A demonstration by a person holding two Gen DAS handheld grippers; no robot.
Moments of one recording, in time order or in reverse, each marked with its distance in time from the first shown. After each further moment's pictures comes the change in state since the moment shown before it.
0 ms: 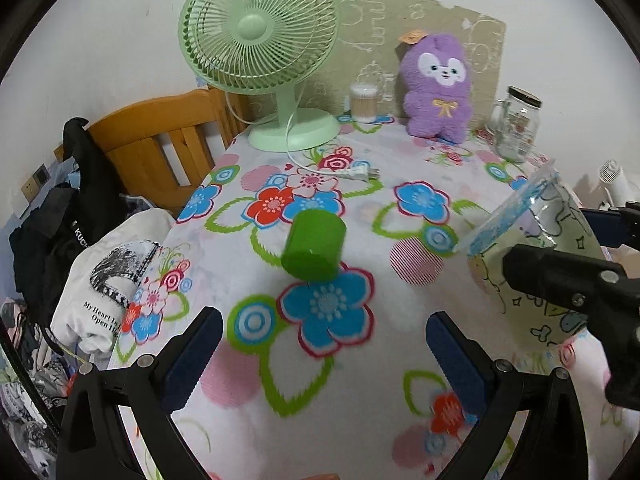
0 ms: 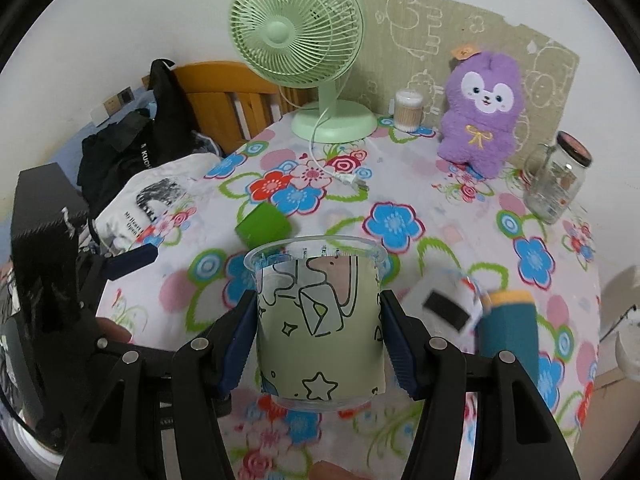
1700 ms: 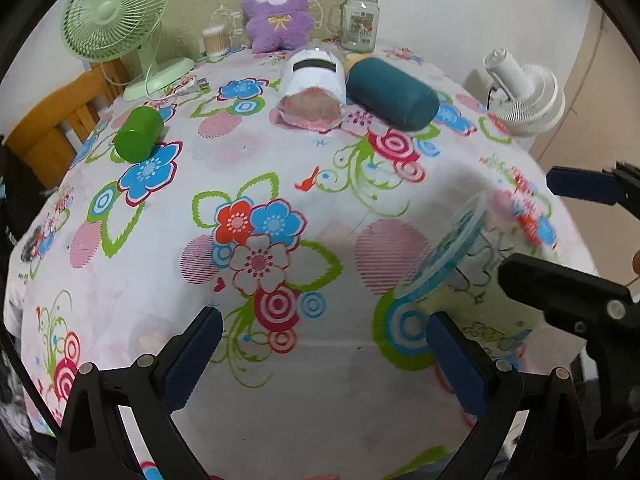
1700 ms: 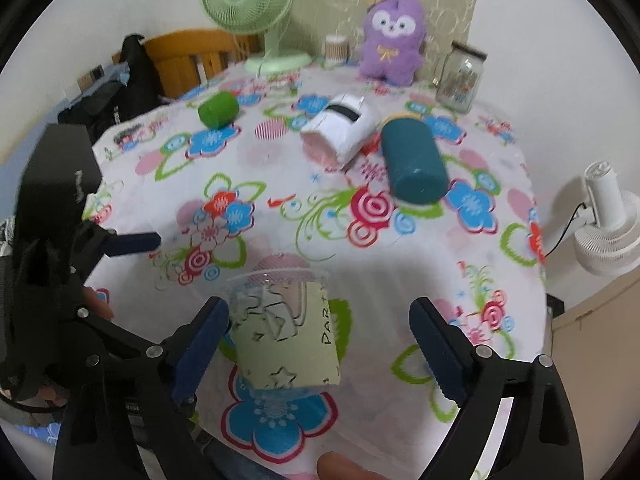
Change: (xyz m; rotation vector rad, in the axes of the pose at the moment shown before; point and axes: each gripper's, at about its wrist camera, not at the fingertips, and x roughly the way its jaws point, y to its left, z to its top) left arm -0.046 -0.118 -0.118 0.198 0.183 -0.272; right arm -0.087 -0.034 -0.172 0.066 0.057 -0.136
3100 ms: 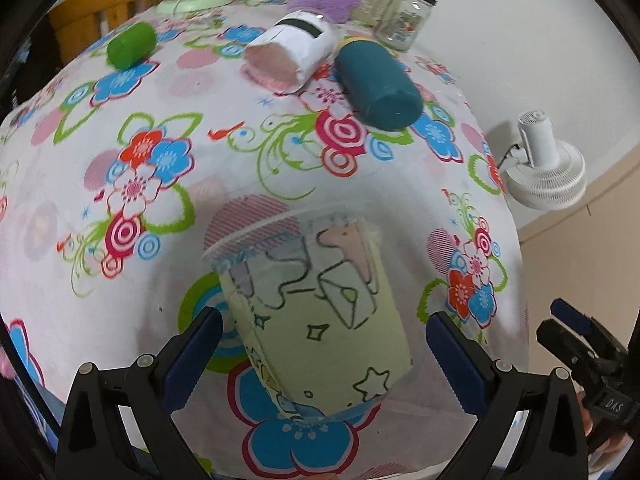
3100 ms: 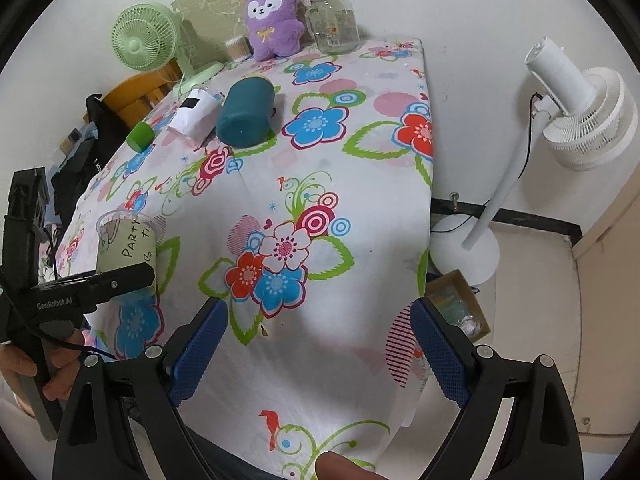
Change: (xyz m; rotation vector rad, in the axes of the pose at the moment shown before) left arm 0.028 -0.073 0.009 -0.421 0.065 -0.068; right arm -0.006 -0.185 -0.089 0.257 0.039 0.107
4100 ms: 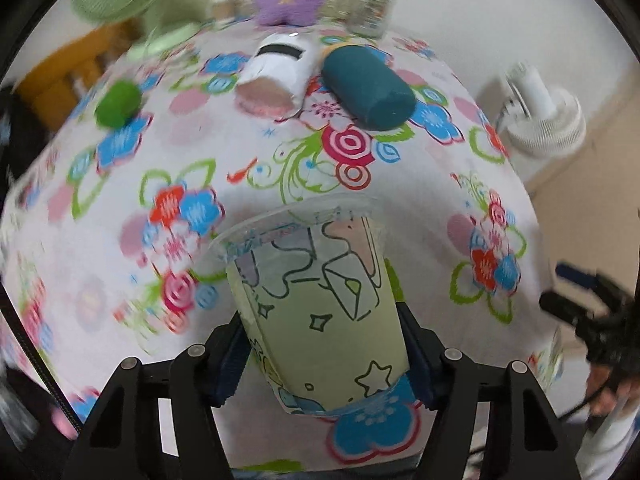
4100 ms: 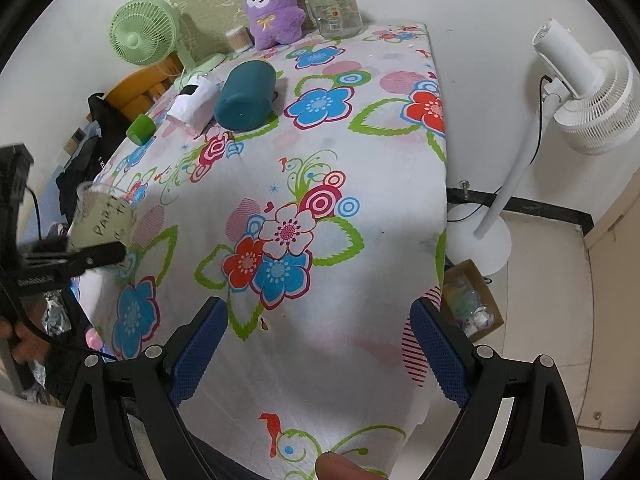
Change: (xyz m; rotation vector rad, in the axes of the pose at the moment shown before) left arm -0.025 0.001 0.022 0.285 0.049 0.106; right arm 0.017 -0.001 -0.009 0.016 0.025 0.038
